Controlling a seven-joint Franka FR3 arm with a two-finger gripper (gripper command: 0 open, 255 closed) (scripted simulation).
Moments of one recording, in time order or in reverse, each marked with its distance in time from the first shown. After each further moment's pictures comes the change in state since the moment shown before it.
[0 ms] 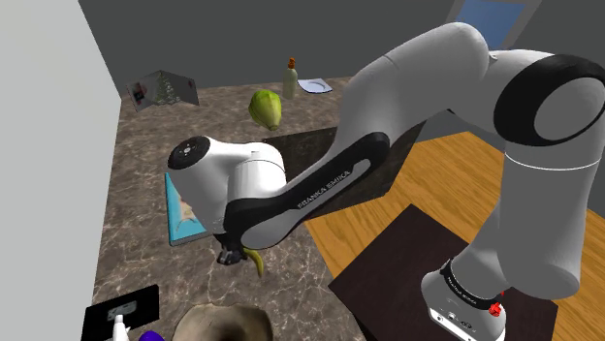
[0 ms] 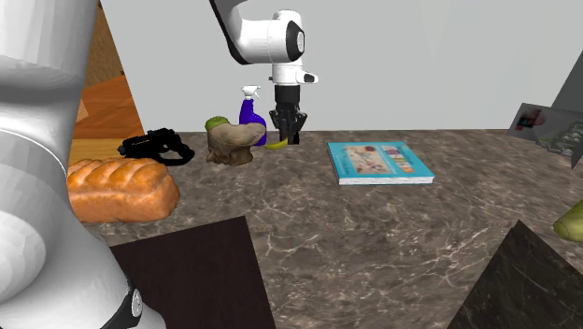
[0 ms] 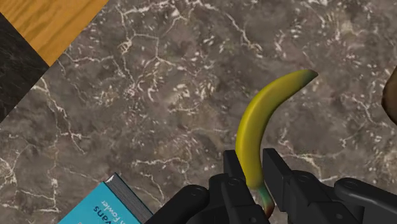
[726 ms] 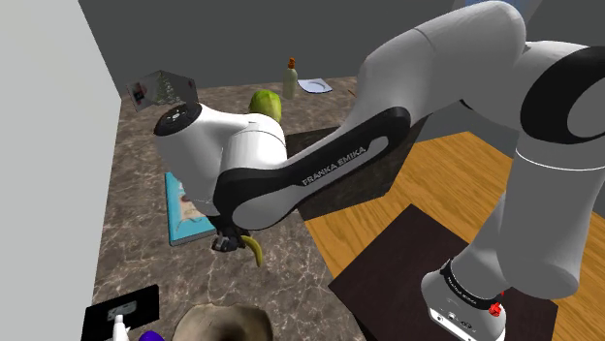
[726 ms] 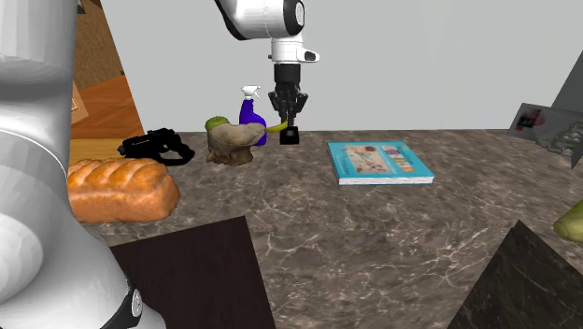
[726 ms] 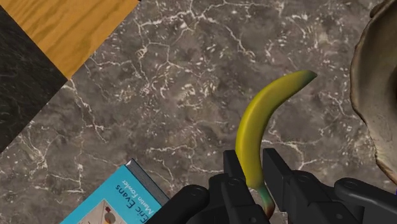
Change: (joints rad) arm -0.014 -0.073 0.026 0.053 0.051 -0.114 -0.037
